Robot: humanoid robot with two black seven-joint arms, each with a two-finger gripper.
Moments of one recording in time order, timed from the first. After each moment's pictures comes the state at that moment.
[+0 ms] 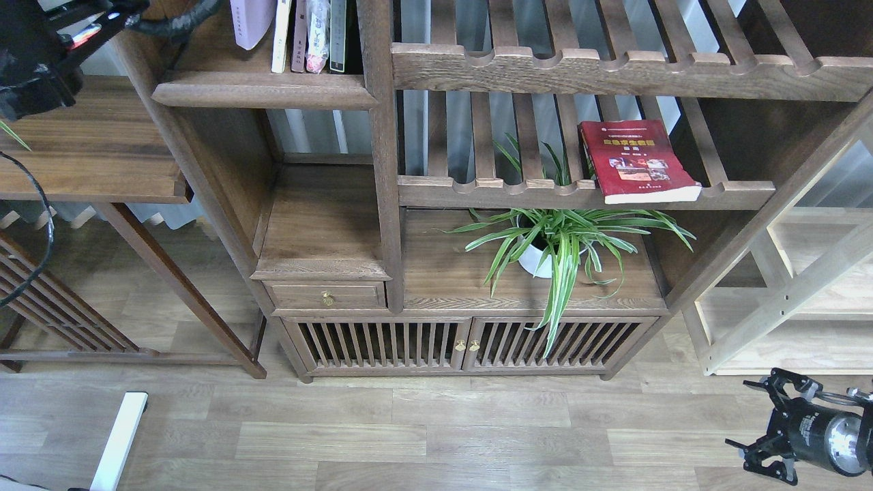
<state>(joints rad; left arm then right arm) -1.66 0.37 -0.07 -0.88 -0.14 0.48 0.42 0.54 -0.89 -0.37 0.85 -0.83 -0.04 0.49</state>
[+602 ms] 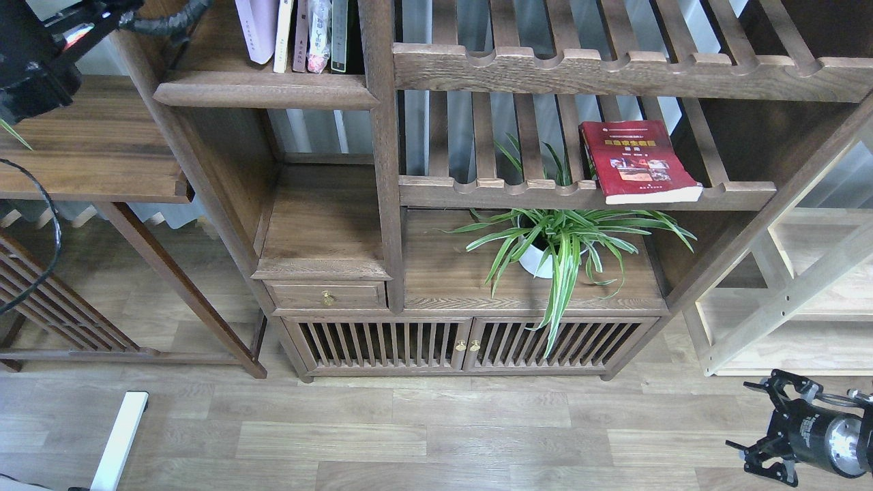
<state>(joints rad) -1.62 0.39 -0.12 -0.88 -0.24 0.49 0.42 0.53 -0.89 -0.37 0.85 -0.83 -0.04 0.49</state>
